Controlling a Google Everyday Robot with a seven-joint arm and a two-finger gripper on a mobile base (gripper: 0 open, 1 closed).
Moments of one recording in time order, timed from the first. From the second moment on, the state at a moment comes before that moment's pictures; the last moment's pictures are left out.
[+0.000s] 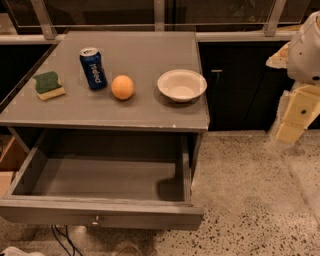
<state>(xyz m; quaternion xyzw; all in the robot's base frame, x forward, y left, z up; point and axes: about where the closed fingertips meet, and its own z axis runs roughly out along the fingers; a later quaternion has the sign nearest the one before) 0.438 -0.217 0.976 -0.60 0.78 -0.03 0.16</state>
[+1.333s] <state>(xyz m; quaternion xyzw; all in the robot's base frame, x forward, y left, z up) 0.438 -0.217 0.976 -0.60 0.78 -0.03 0.16</state>
